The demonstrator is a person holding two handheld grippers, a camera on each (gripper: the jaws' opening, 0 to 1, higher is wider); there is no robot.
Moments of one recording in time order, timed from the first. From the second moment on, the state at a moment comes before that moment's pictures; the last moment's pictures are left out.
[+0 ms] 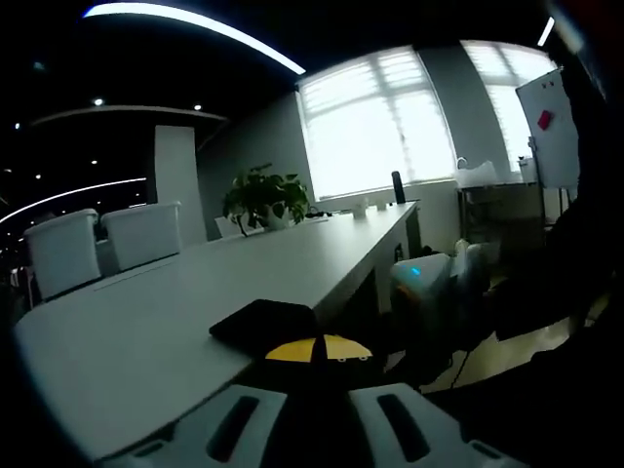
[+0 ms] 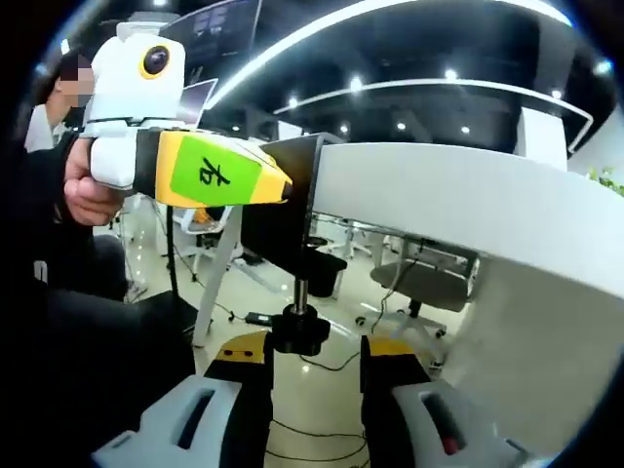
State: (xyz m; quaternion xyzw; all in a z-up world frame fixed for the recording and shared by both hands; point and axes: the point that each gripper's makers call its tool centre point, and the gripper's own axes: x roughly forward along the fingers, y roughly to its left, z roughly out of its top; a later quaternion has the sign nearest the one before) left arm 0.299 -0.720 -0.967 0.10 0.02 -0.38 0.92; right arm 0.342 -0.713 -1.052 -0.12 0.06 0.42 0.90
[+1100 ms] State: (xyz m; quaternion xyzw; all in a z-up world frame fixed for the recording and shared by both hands) left arm 0.304 -0.724 -0.963 0.09 0.01 -0.40 0.91; right arm 0.355 -0.700 -1.056 -0.09 0.06 0.19 0.98
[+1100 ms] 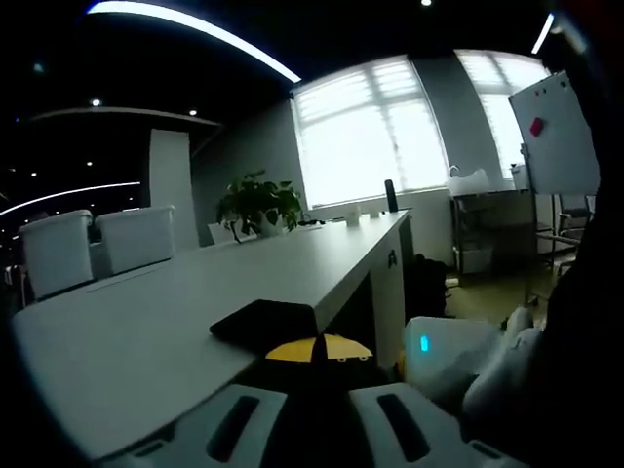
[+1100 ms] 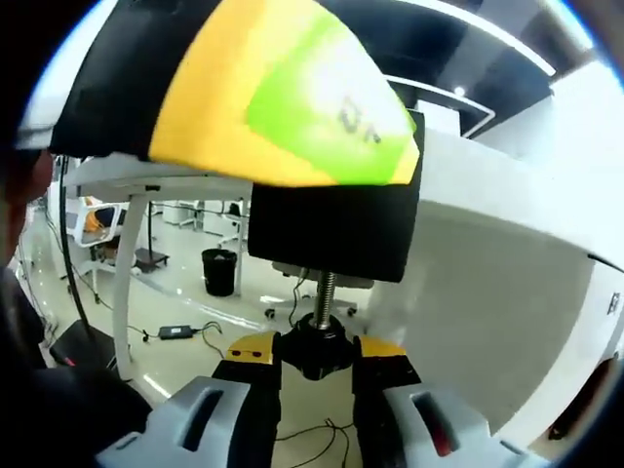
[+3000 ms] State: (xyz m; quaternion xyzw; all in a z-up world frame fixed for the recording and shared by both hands) left arm 0.302 -0.708 -0.961 0.06 0.01 -0.37 0.93; right arm 0.347 -0.693 -1.050 -0.08 0.06 0.22 0.97
